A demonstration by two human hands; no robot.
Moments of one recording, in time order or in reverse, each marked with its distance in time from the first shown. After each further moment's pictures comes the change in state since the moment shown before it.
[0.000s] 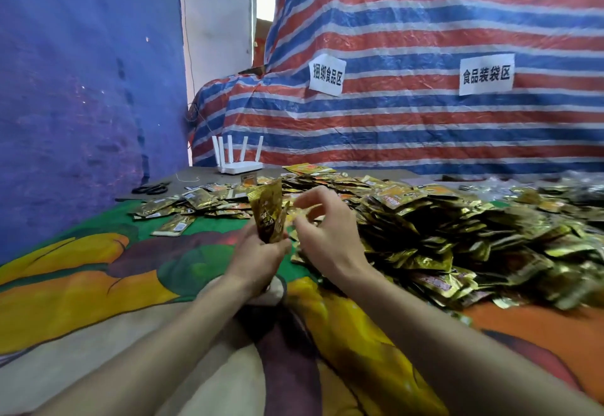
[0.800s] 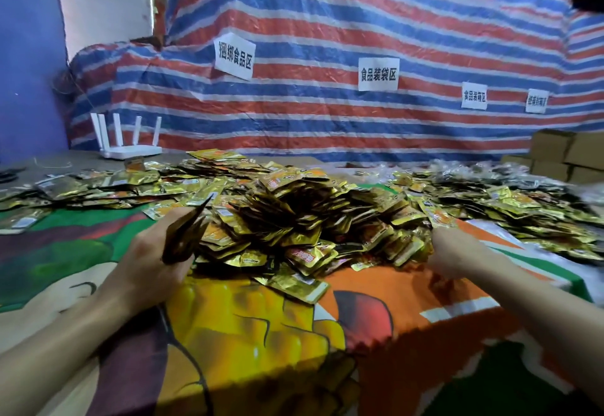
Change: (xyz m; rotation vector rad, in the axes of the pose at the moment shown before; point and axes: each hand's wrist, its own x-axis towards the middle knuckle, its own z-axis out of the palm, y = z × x) left_hand -0.024 0.003 0.029 0.265 -0.179 0.690; right_hand -0.060 0.114 -0.326 -1.321 -0.371 0.749
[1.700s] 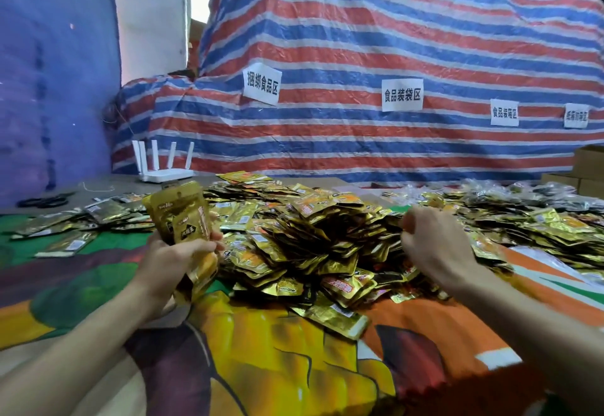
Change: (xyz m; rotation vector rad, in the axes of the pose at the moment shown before) left_hand 0.026 -0.015 -0.020 -0.775 0.197 -0.720; right_hand -0.023 -0.102 -0.044 0.456 0.541 -0.194
